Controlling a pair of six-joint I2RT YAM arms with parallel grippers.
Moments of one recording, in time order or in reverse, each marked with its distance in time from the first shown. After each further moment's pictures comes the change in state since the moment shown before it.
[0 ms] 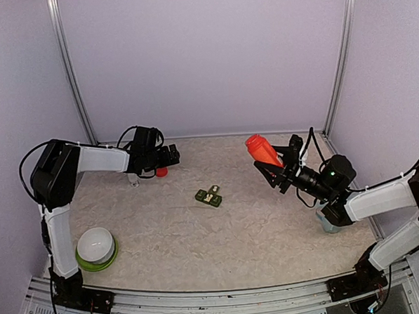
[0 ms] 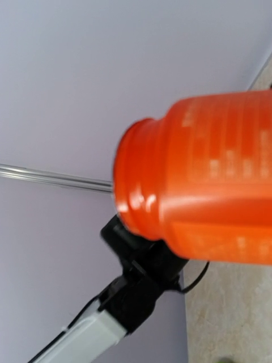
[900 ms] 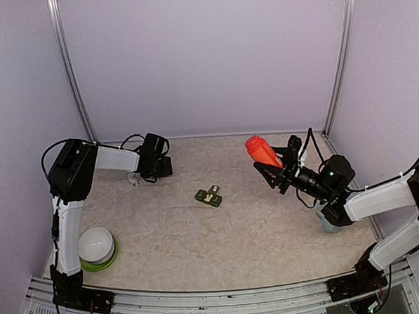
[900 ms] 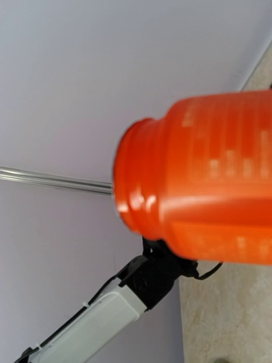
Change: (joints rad) left arm 0.021 0.202 0.170 -0.170 -0.202 0.072; right arm 0.000 0.003 0.000 -0.012 0.007 0.000
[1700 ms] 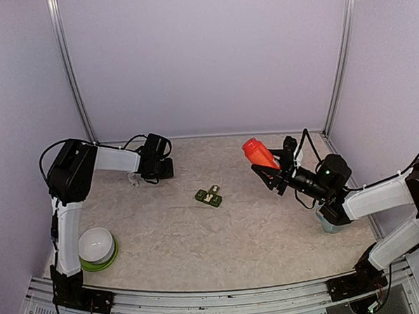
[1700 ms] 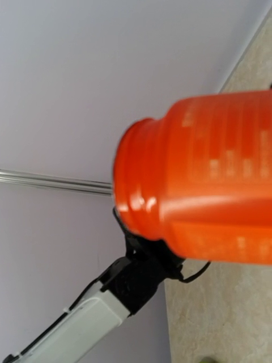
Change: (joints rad) left arm -0.023 -0.006 -0.008 -0.011 0.037 0.014; right arm 0.000 0.021 0.014 -0.050 0.000 -0.001
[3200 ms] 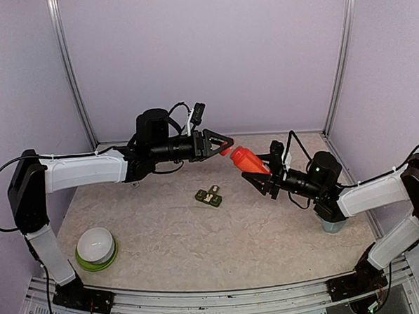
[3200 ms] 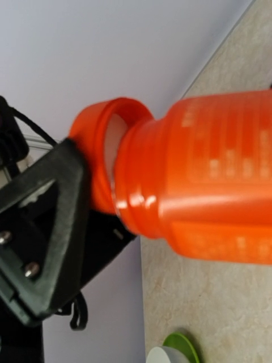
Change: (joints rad) left arm -0.304 -0.468 -0.223 0.470 0.835 -0.299; right arm 0.048 0.048 0.066 -0.105 -0.072 -0.050
